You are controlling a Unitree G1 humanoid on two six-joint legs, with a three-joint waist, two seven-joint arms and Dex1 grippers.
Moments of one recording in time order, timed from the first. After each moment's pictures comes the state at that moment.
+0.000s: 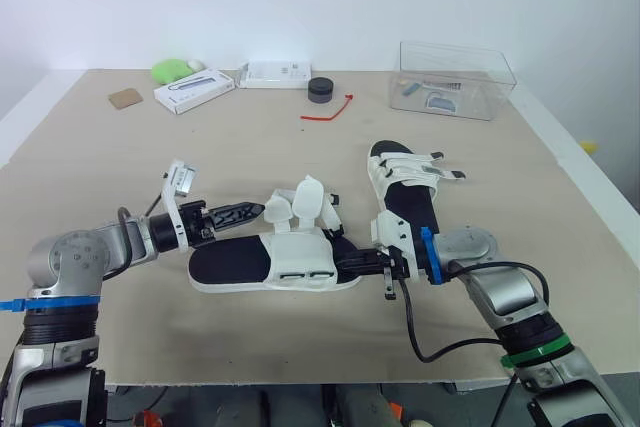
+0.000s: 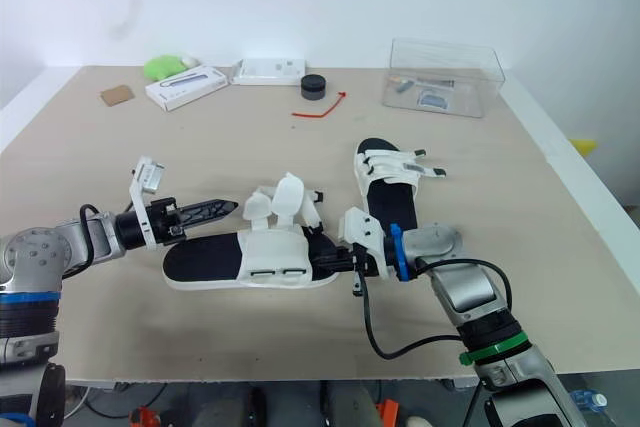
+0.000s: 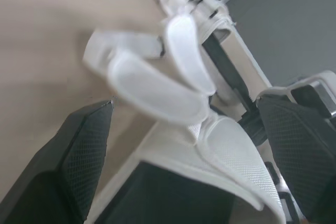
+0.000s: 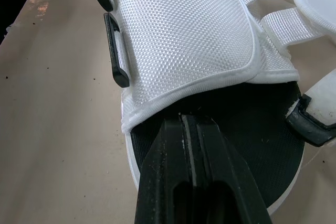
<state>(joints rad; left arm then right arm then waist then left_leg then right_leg) -0.51 0.56 0.24 0.09 -1.04 1.24 -0.61 -0.43 -0.58 0.27 -0.02 0.25 0.27 1.20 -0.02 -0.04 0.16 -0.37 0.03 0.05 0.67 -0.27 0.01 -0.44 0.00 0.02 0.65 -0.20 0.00</state>
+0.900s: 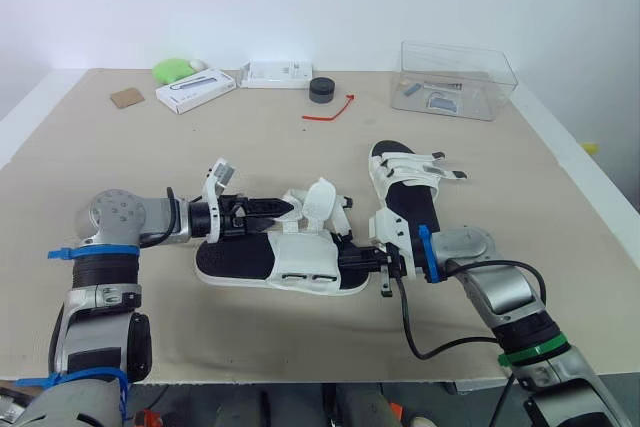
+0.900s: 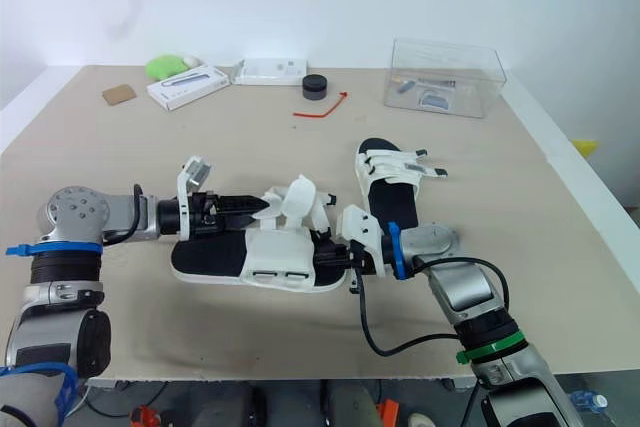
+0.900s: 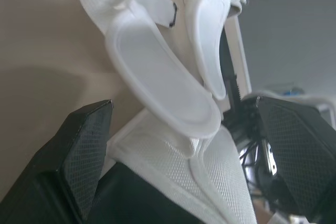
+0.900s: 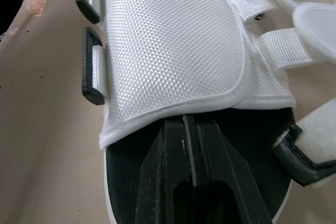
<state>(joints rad) -0.75 0.46 0.24 0.34 -0.99 1.52 -0.51 -0.44 -0.57 0.26 -0.02 0.25 0.29 1.18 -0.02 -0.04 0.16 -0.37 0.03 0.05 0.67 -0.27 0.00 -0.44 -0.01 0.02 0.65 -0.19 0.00</state>
